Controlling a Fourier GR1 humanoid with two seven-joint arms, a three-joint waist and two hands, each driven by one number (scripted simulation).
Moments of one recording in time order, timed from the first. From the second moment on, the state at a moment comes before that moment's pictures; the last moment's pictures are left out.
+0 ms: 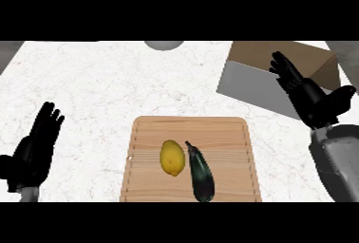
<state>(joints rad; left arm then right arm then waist) 0.04 0.43 -0.10 -1.55 0.39 0.28 -0.05 -0.39 -0.40 0.11 -1.36 -0.24 0.08 0.02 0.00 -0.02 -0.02</state>
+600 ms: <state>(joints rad) -0.15 0.55 -0.25 -1.59 0.19 0.11 -0.10 -0.51 -0.55 0.13 -1.54 -0.15 0.11 0.29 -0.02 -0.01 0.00</state>
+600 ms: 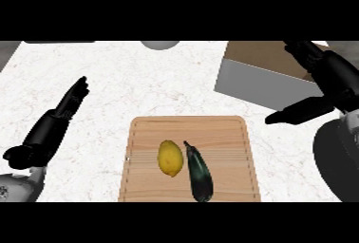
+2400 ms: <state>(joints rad) -0.22 0.45 -0.22 -1.53 0.08 0.01 -0.09 -0.80 -0.33 0.70 -1.73 -0.10 0.58 1.01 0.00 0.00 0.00</state>
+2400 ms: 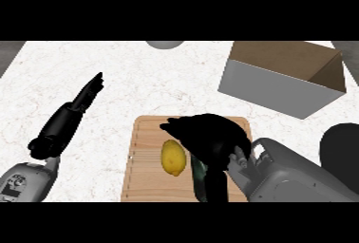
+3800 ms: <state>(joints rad) -0.23 0.39 -0.12 -1.51 0.01 -0.09 -0.09 -0.61 -0.21 0.78 -1.59 0.32 0.65 0.89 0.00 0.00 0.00</state>
